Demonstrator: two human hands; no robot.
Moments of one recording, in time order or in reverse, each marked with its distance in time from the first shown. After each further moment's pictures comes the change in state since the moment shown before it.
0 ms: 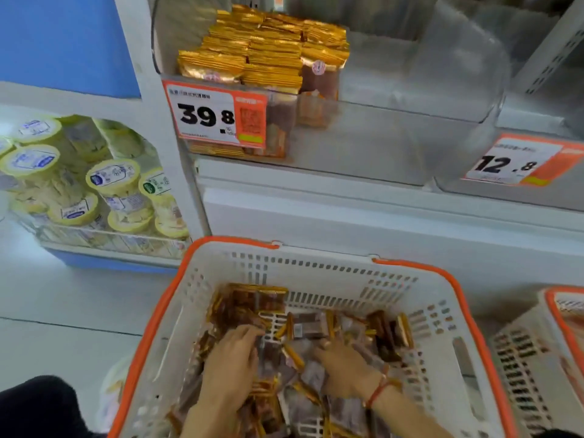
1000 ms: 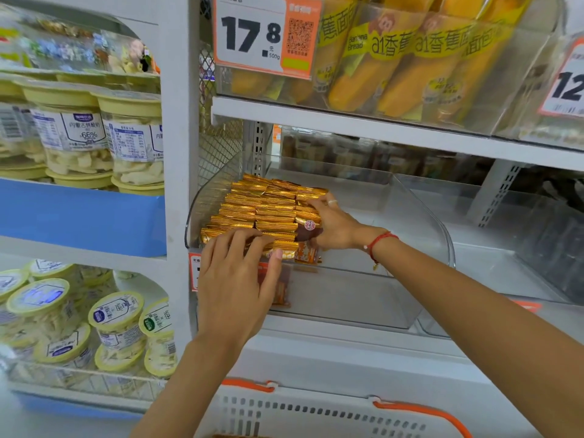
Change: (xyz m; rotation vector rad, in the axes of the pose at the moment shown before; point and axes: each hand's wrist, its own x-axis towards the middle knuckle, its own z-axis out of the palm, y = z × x) left_hand 0.125 0.121 -0.249 0.088 1.045 0.388; right_hand -0.044 -0.002 -0.439 0.140 0.832 -0.066
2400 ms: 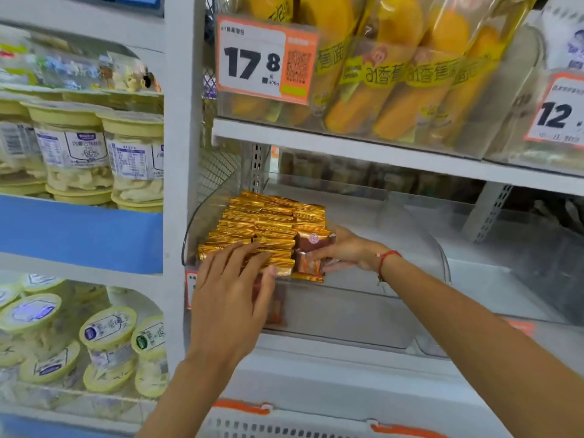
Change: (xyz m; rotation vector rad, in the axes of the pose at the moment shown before) left_hand 0.002 -0.002 -0.004 -0.061 -0.095 -0.018; right_hand -0.021 0.004 -0.008 0.732 -0.099 0.271
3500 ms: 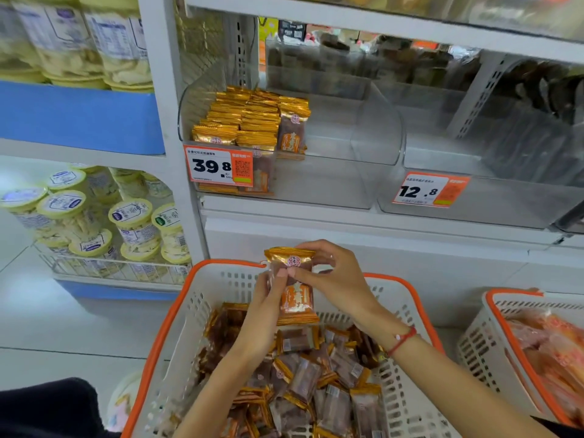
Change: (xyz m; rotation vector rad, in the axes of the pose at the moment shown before) left_hand -0.177 0.088 -0.039 -1.093 -0.620 -0.924; right_hand -0.227 0.102 0.125 0.158 0.235 -0.183
